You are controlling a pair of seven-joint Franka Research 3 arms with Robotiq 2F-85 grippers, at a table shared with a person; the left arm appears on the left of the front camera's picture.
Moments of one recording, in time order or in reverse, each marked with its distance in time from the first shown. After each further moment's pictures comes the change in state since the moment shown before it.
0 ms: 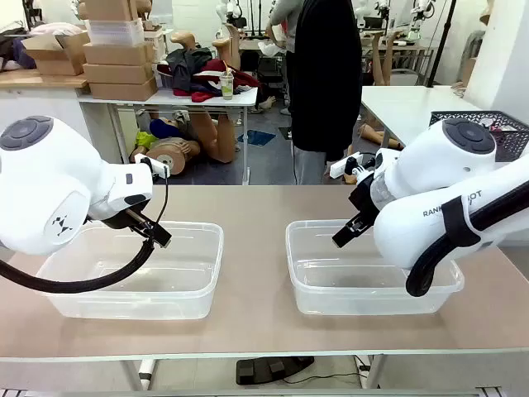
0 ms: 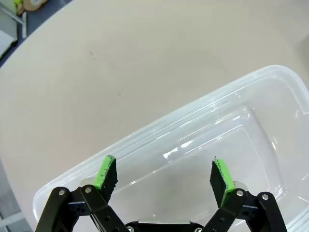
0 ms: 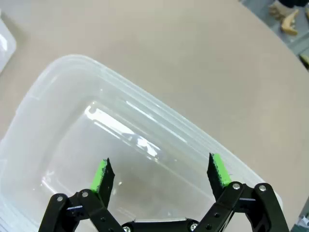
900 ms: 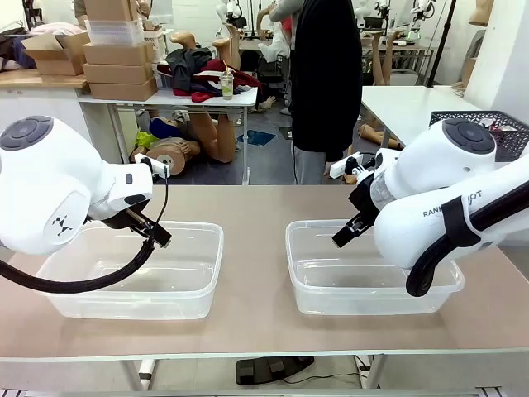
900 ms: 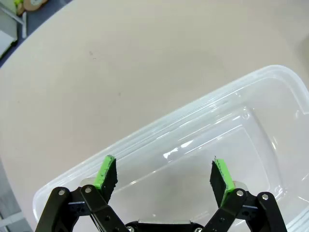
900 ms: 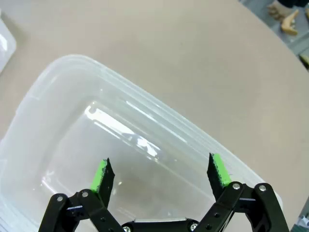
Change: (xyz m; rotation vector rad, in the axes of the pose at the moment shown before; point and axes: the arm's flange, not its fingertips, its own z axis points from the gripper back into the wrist) left arm 0.000 0.000 0.000 0.000 0.000 0.000; right arm 0.000 0.000 0.000 0.000 0.000 0.000
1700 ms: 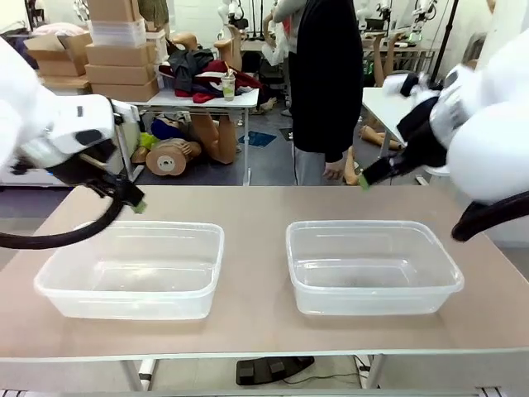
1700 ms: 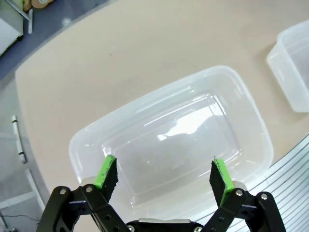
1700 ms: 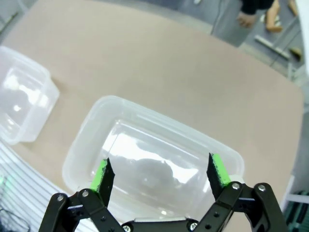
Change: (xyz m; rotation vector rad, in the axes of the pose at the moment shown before) left arm 0.010 -0.001 0.141 -0.031 -0.007 0.063; right arm 0.019 -0.014 0.178 -0.010 -0.144 -0.212
